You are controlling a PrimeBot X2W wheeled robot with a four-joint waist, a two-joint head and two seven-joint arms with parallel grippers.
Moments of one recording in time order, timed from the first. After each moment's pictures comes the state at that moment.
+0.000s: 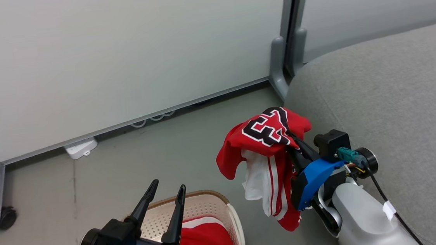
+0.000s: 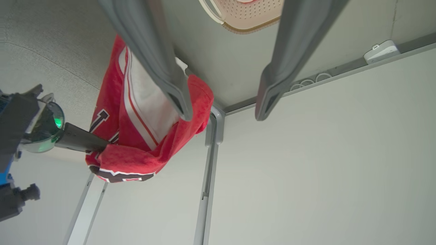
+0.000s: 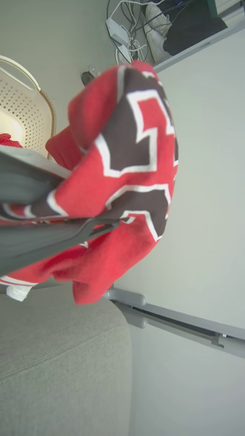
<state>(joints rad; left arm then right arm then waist) -0.16 0.13 -0.36 0.28 -0.29 -0.13 -0.26 -0.58 -0.05 0.33 0.88 0.19 0.13 -0.26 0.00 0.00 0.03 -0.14</state>
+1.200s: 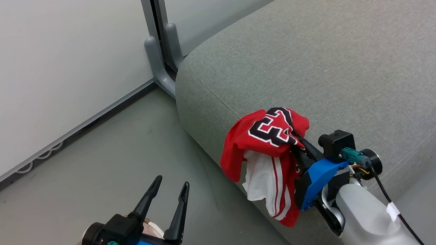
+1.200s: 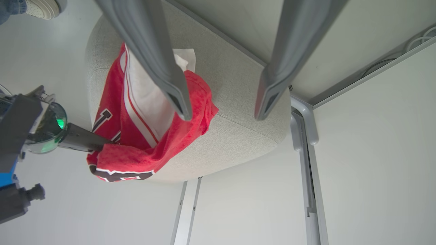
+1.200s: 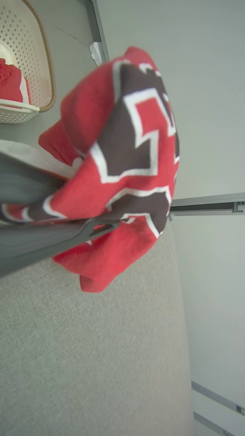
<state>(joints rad) -0.19 0.15 -0.39 0.29 -0.29 -0.13 -0.26 -0.57 -0.05 0.30 0.88 0.17 0.13 -0.26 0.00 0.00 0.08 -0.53</state>
